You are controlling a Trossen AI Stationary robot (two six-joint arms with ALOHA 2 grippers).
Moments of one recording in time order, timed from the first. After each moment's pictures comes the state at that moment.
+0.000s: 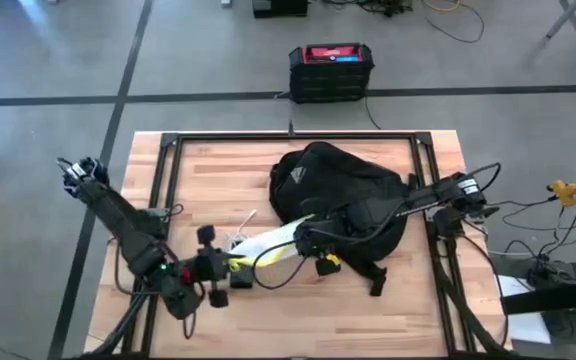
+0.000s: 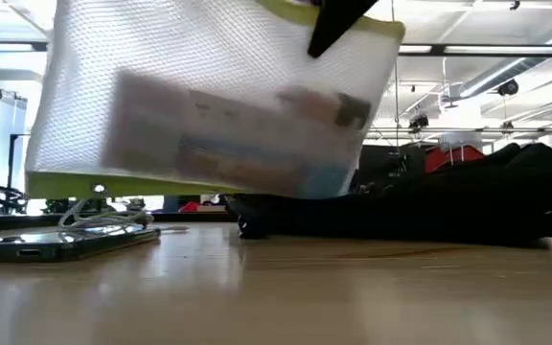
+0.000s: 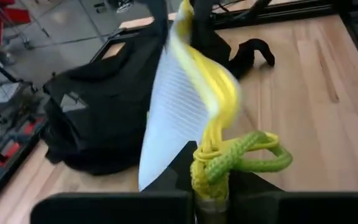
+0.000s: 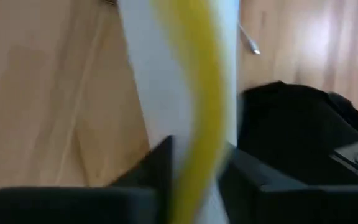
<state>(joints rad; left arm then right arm) -0.83 1.33 1.07 -0.66 -0.97 -0.61 0.24 1.80 1.73 -1.04 0.22 -0.08</state>
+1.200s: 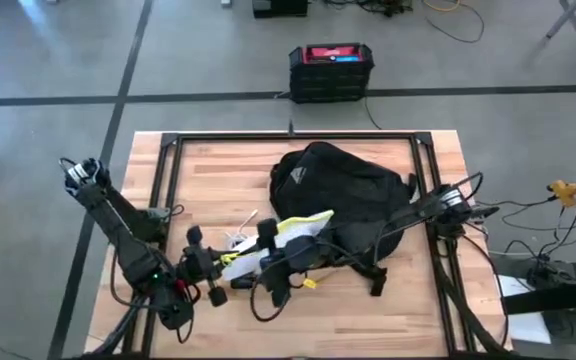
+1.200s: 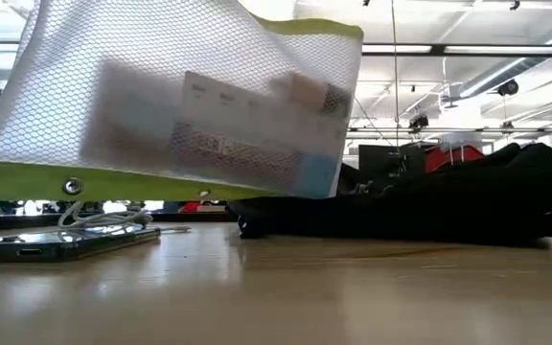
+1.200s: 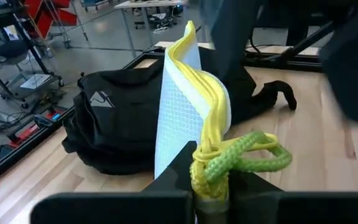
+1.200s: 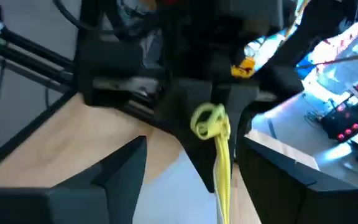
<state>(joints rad) -0.88 1.36 1.06 -0.69 -1.19 -0.88 0.32 1.97 1.76 -0.07 0.24 -0.35</state>
